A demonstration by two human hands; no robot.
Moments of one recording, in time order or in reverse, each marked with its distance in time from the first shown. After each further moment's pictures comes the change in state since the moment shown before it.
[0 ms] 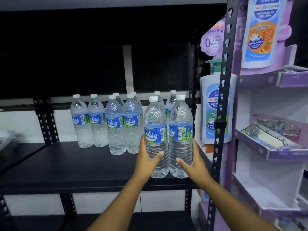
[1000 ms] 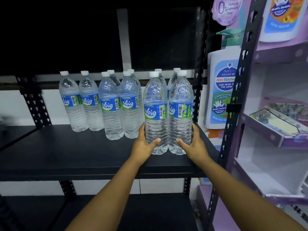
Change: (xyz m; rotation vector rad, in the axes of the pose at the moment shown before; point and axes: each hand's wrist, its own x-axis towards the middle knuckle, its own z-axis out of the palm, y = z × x) left_hand 0.038 -0.053 0.006 0.022 -0.087 -0.091; right_hand 0.046 0.046 0.017 -0.022 0.013 0.078
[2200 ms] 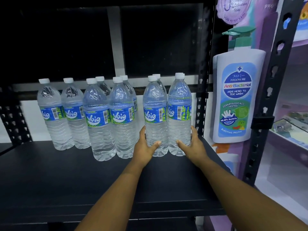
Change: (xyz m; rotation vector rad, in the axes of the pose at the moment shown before) left_hand 0.113 -0.045 0.029 0.010 0.035 0.075; right_hand 0.112 0.054 0.025 -0.049 0.041 -0.007
